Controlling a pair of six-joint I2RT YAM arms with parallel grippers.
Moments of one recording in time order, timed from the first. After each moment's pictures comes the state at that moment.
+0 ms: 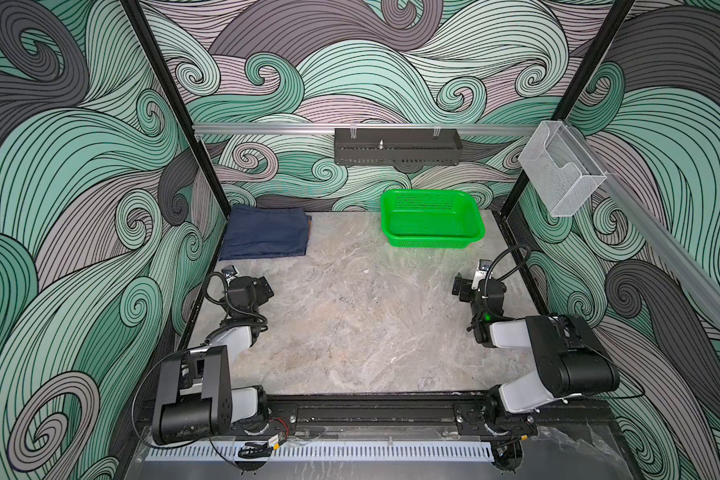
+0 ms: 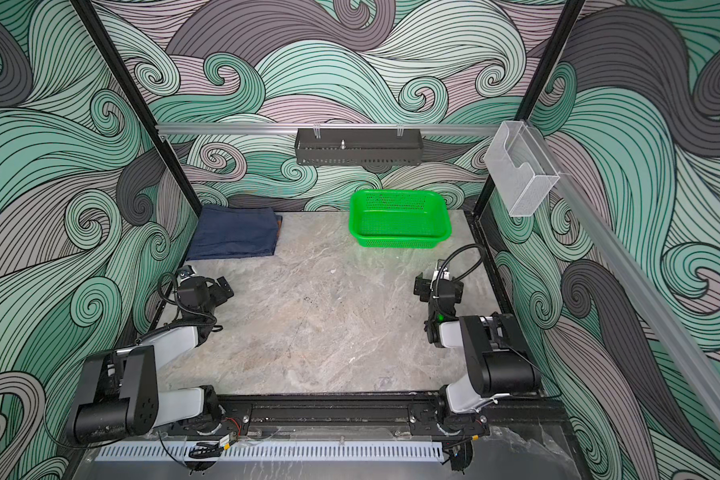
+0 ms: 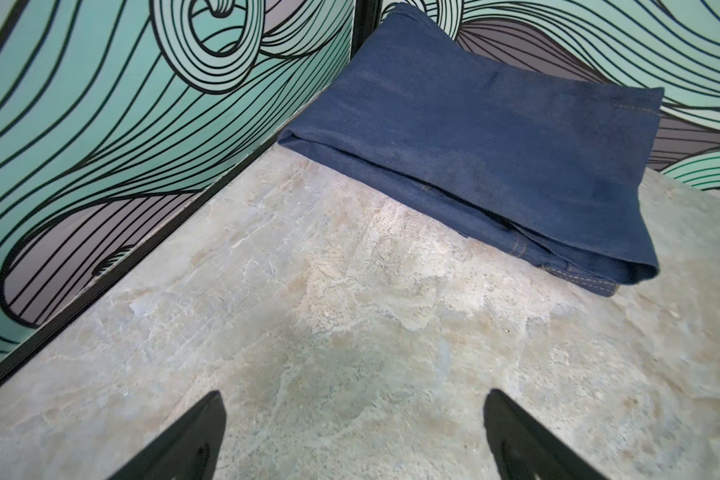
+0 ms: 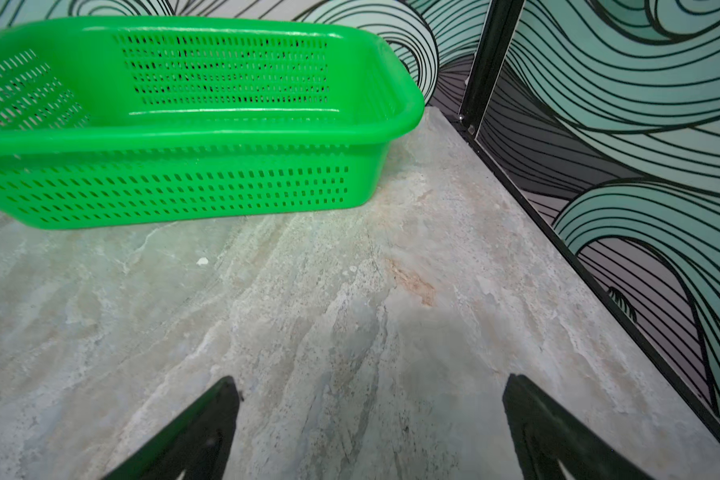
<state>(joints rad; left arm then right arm) 0.14 1.30 0.40 0.36 -0.26 -0.30 0.06 1.54 0.36 0.83 0.26 0.00</state>
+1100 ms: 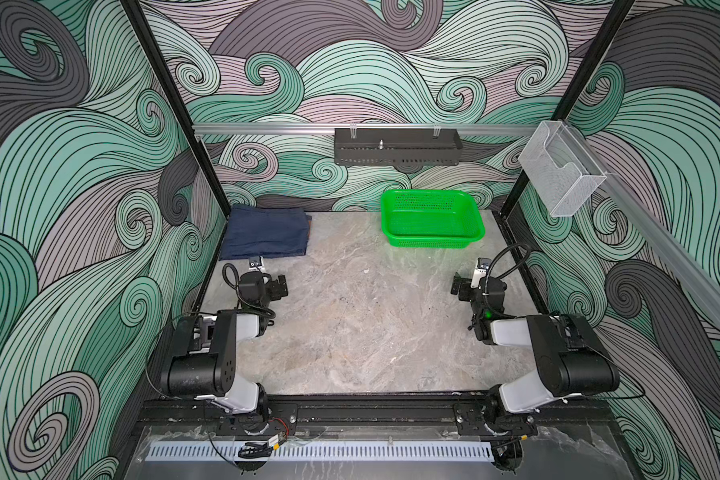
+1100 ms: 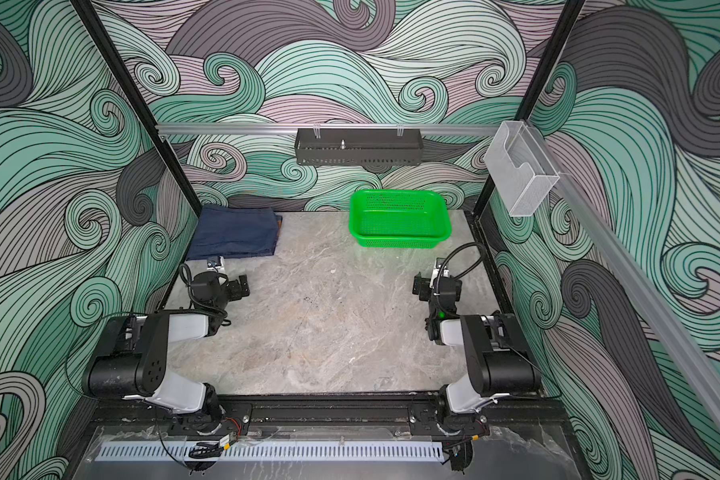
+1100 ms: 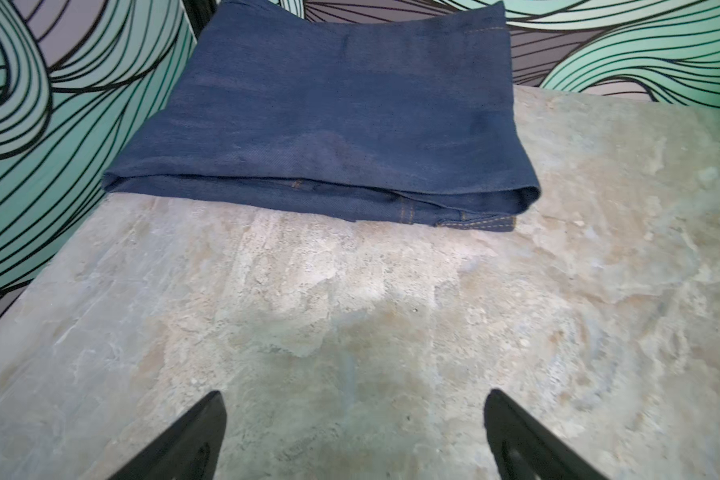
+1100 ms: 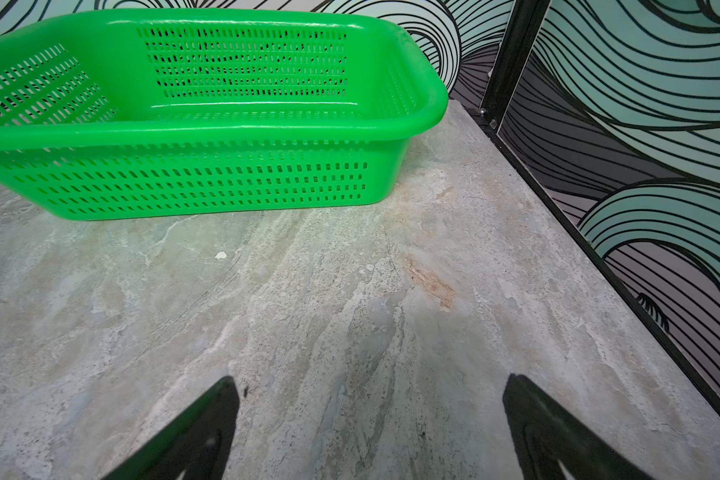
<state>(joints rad) 0.08 1.52 0.45 0.57 -0.07 -0.06 0.05 1.54 0.37 0.79 0.20 0.00</state>
